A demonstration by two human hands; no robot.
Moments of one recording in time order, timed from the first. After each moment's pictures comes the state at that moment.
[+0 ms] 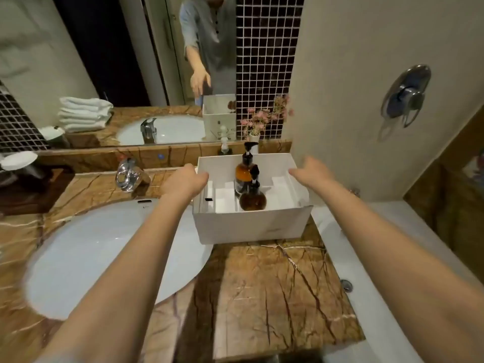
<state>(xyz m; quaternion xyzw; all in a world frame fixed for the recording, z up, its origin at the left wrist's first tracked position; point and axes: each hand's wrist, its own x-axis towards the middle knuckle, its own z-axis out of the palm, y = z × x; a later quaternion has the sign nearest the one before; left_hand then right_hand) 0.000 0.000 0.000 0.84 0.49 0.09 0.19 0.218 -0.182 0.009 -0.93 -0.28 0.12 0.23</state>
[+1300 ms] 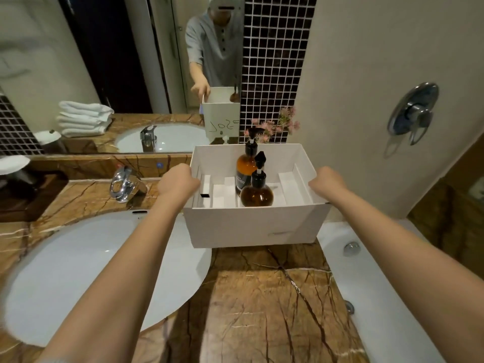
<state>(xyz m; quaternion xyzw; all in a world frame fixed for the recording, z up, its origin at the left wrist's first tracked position) 0.011 0.025 0.010 0.85 0.50 0.13 0.15 0.249 -0.175 0.016 -0.95 -0.25 0.10 0.18</state>
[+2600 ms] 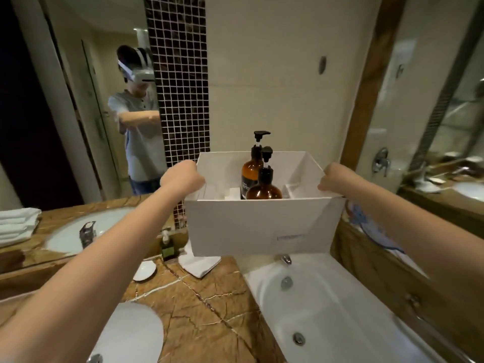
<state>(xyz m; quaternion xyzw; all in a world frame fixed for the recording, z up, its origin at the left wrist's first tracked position) 0.075 -0.125 0.308 0.93 0.30 0.17 0.13 0.222 -0.398 0.319 -0.97 -0.13 0.01 0.21</state>
